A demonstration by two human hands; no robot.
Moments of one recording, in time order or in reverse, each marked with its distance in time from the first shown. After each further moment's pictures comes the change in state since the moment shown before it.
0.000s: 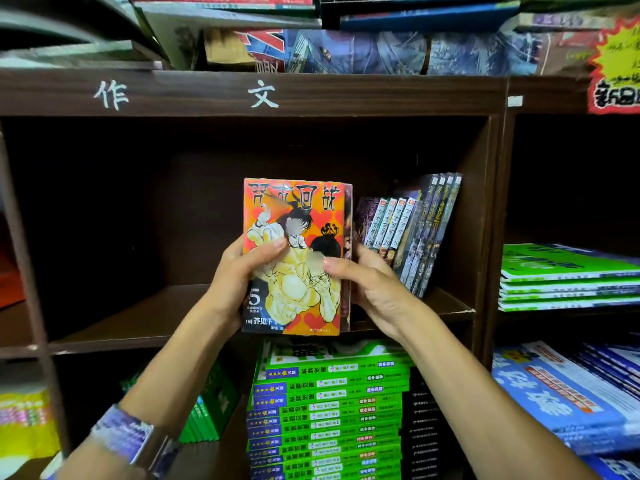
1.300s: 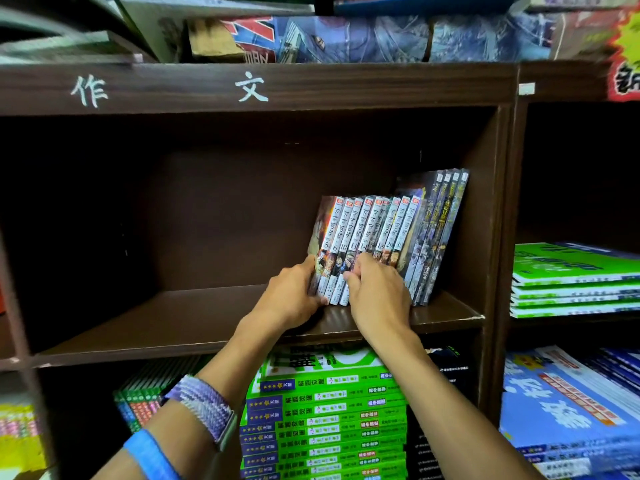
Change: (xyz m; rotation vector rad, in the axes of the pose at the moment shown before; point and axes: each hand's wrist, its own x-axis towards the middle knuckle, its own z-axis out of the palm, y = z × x) left_hand 0.050 -0.057 0.030 1.380 -0.093 0.023; right_hand 0.017 0.025 -0.004 -1.214 0.591 -0.041
